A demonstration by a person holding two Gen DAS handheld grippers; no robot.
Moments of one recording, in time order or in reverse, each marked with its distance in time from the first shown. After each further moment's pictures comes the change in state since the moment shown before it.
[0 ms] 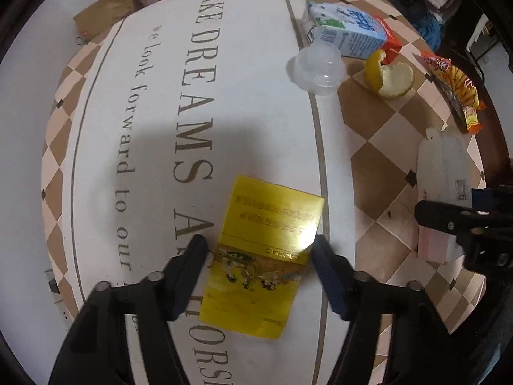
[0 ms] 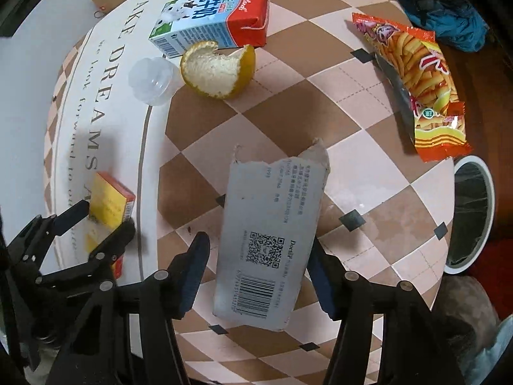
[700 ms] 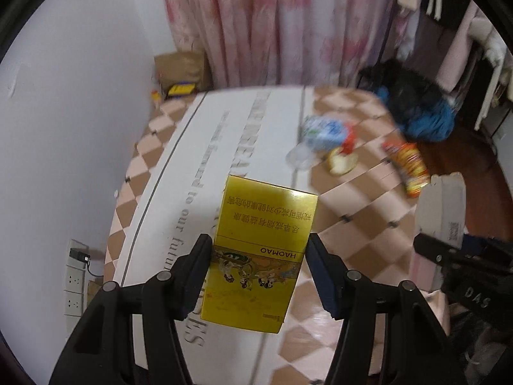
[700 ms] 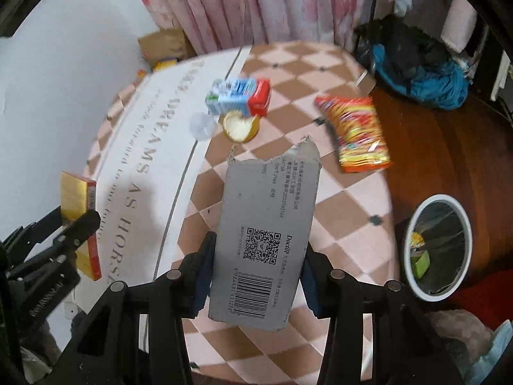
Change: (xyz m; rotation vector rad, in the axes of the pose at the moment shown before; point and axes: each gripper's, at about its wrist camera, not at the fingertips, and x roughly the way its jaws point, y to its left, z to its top) left arm -0.161 -0.046 -0.066 -0.211 -0.389 0.124; right arm -0.117 -0.033 -0.093 -0.082 -0.406 0.065
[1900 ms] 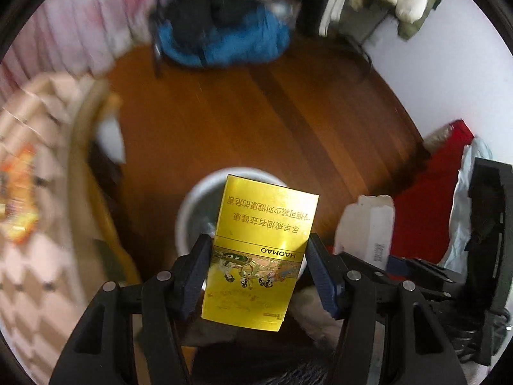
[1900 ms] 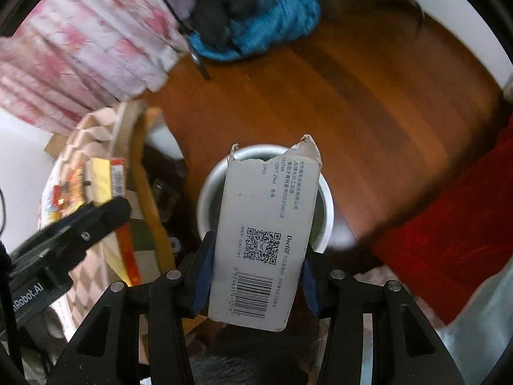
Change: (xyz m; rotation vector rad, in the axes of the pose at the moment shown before) left arm 0.095 -0.436 0.020 0.330 0.343 -0.555; right arm -0.021 -0.448 -0.086 0.540 0.091 -0.062
